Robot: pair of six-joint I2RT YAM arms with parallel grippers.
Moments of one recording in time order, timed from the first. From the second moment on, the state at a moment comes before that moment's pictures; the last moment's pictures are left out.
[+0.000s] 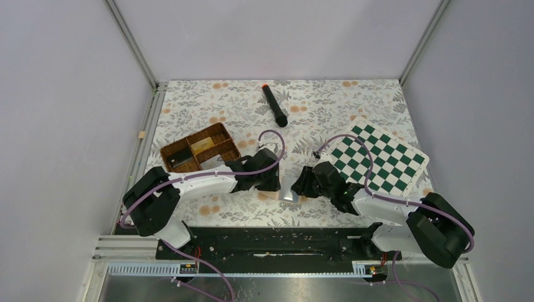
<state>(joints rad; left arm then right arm) -0.92 1.54 0.87 -0.25 -0.04 -0.76 0.76 1.23 0.39 0.16 0.02 0.81</state>
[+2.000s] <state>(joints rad) -0.91 1.61 0.77 -0.06 -0.04 -0.78 0.75 1.27 0.38 0.18 0.01 0.88</state>
